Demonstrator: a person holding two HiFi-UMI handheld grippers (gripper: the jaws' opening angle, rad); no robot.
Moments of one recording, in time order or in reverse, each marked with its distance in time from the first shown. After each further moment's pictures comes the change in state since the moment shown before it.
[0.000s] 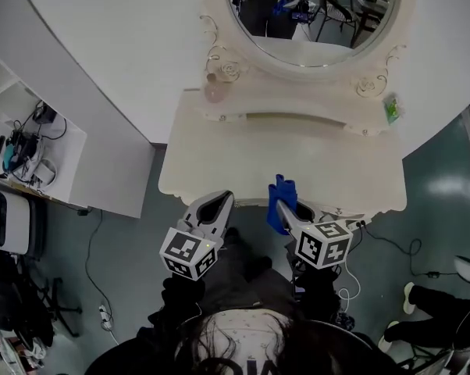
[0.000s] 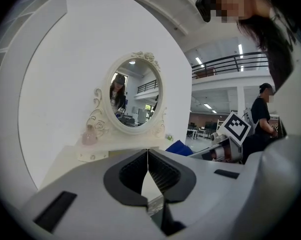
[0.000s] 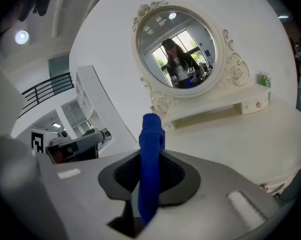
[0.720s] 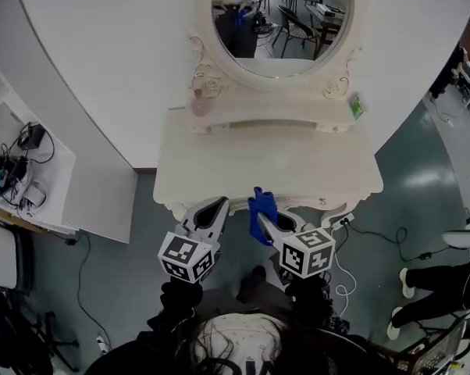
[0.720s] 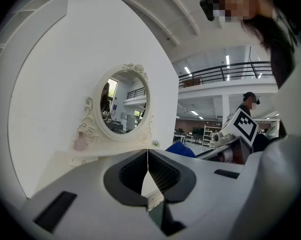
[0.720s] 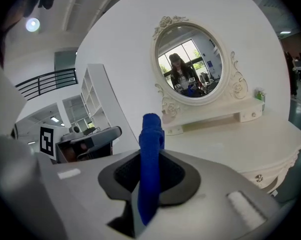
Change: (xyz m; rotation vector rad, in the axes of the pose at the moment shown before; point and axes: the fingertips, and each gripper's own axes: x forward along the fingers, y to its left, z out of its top) left arm -0.057 -0.024 0.012 0.016 -0.074 -0.140; right arm -0.042 0.092 -0.025 -0.080 -0.059 -0.040
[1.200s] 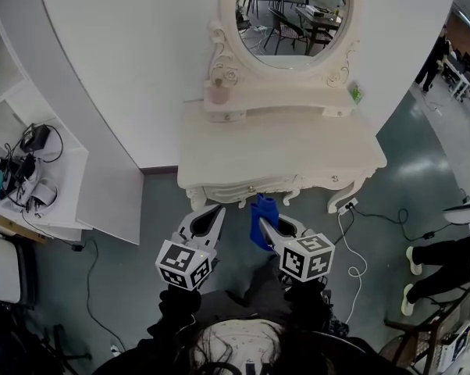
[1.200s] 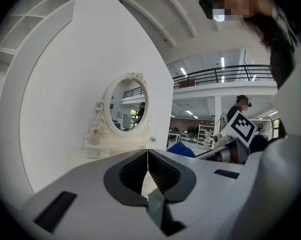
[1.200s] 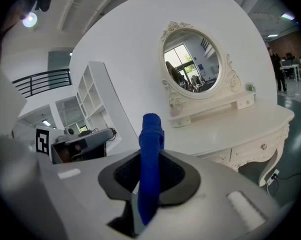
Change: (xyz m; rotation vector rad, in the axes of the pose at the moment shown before) left arm -0.151 0.033 -0.021 0.007 0.015 -0.049; right arm 0.001 0.126 -0.071 0.052 -0.044 -0.090
